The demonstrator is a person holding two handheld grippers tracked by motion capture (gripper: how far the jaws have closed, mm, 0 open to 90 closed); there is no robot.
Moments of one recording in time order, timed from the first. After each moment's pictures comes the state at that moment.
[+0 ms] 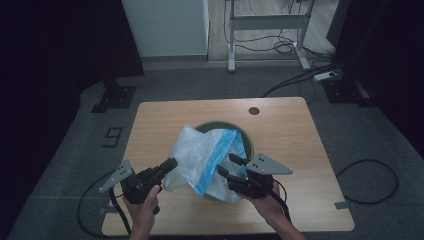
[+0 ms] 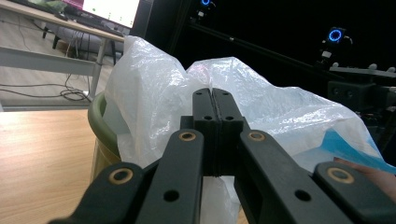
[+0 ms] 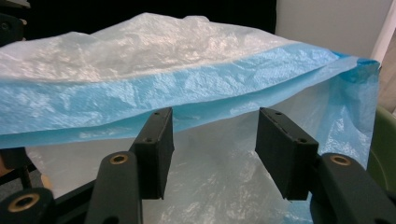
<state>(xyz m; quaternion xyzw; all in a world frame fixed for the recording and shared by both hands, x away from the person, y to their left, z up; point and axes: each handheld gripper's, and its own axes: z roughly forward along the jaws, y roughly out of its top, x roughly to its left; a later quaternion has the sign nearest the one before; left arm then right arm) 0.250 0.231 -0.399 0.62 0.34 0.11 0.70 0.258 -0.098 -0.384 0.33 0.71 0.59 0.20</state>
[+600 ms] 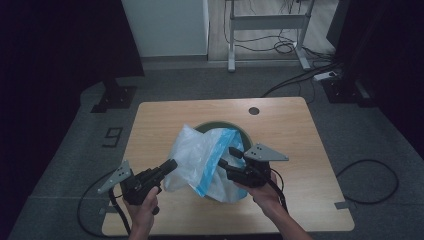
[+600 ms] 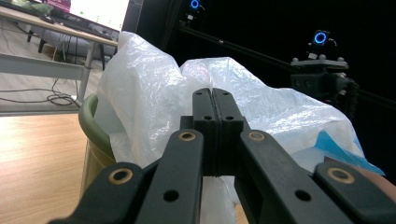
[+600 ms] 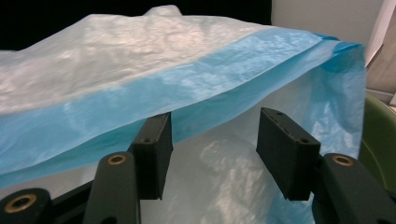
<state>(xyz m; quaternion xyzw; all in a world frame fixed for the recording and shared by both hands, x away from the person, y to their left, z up) 0.250 0.234 -0.403 0.62 0.32 0.10 0.71 0.285 -0.098 -0.383 0.36 0.71 0.58 0.17</state>
